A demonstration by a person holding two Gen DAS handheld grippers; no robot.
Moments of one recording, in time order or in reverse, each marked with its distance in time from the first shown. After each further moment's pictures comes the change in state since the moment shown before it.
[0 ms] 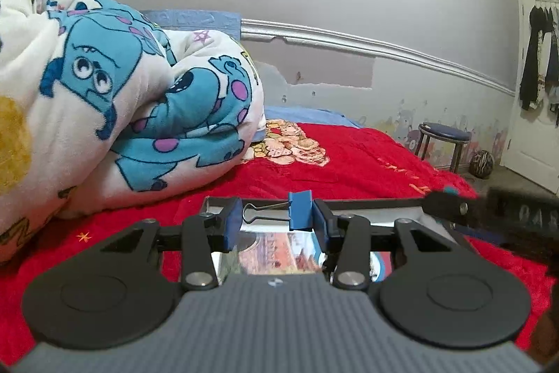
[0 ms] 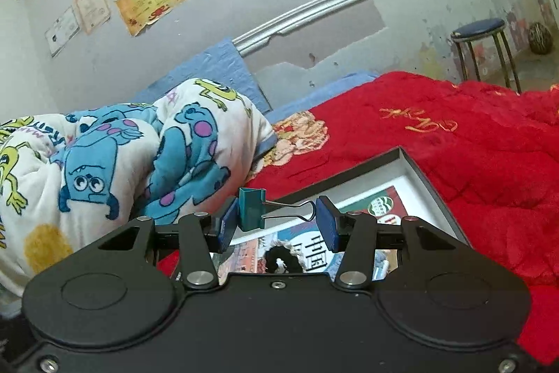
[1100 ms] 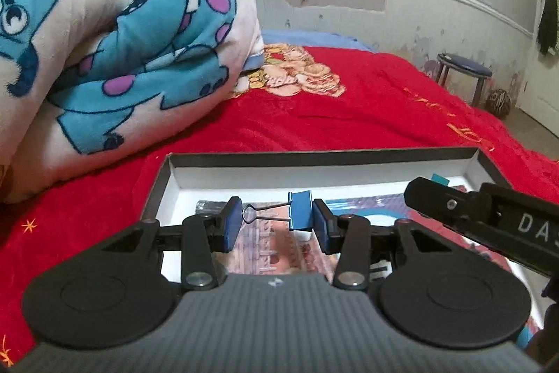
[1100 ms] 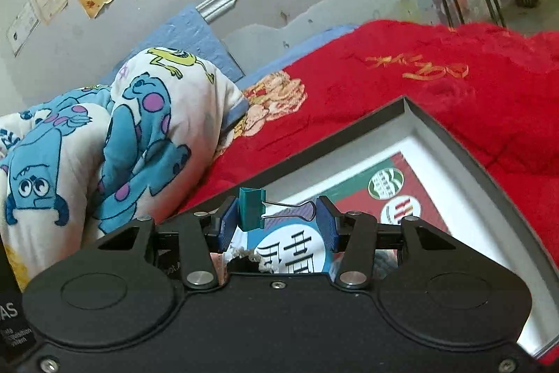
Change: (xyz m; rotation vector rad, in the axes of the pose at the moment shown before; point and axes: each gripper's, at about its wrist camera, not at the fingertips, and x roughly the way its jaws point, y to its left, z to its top) left arm 0.113 -0.013 -0.015 0.057 0.269 0.049; right arm 0.101 -0.036 -0.012 0.135 0.138 -0.040
